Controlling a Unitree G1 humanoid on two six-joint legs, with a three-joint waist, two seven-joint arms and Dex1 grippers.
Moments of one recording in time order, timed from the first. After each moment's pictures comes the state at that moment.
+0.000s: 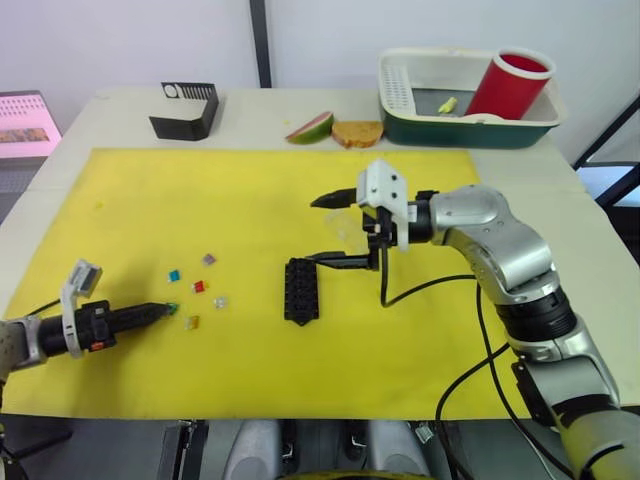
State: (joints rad) left arm -0.17 0.96 0.27 0.36 -0.72 1.13 -1.34; right arm -0.76 -0.54 0.25 -0.16 0.34 0.53 1.07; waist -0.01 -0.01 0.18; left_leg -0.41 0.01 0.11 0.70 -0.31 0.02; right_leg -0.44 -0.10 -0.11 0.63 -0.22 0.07
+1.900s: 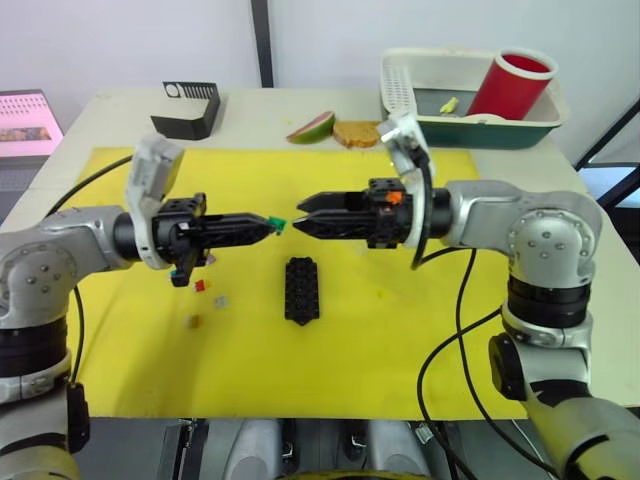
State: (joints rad) left arm -0.56 0.79 0.22 -0.25 -1.06 1.07 -1.08; right arm -0.86 -0.41 -0.05 -0.29 1.01 1.28 0.69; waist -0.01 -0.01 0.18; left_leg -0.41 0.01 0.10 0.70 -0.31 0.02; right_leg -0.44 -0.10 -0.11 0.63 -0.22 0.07
